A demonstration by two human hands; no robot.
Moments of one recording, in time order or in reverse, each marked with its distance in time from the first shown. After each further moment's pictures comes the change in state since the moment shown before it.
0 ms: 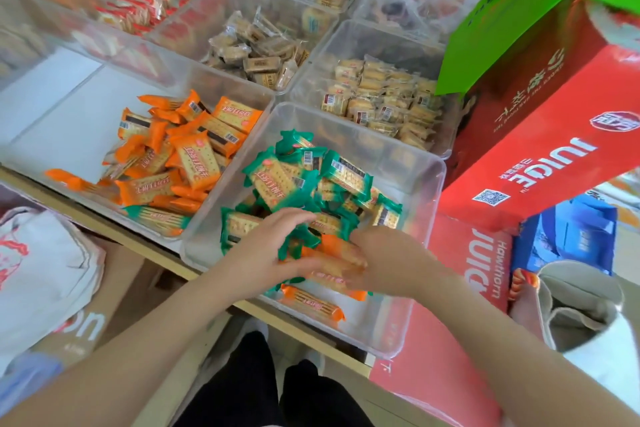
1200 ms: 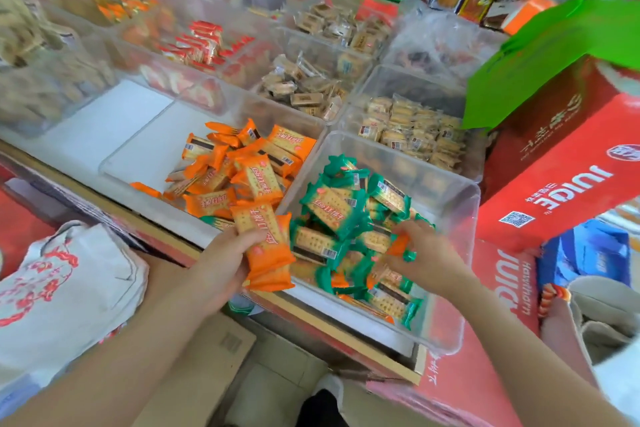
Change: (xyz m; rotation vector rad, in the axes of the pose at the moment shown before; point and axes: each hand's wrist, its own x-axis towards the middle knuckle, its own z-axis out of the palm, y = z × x) left_hand -0.067 -0.054 -0.072 -1.166 0.340 -0.587; right_hand 0.009 -0.023 0.017 0.230 0.340 0.246
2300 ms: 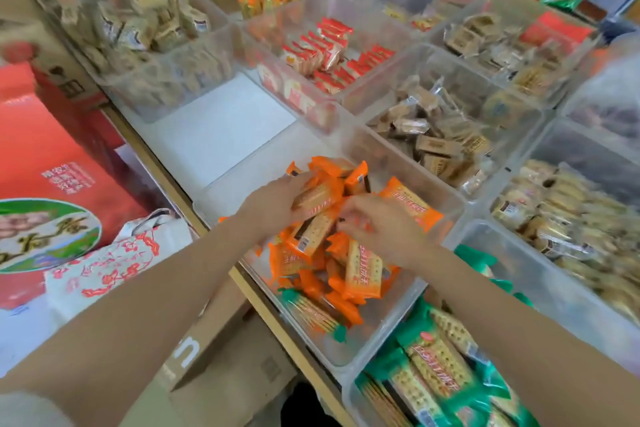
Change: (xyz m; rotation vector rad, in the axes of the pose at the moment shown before) left_hand 0.170 0.118 -0.113 1.463 0.230 0.390; right_hand 0.234 -0.187 0.045 0.149 -0.191 -0.715
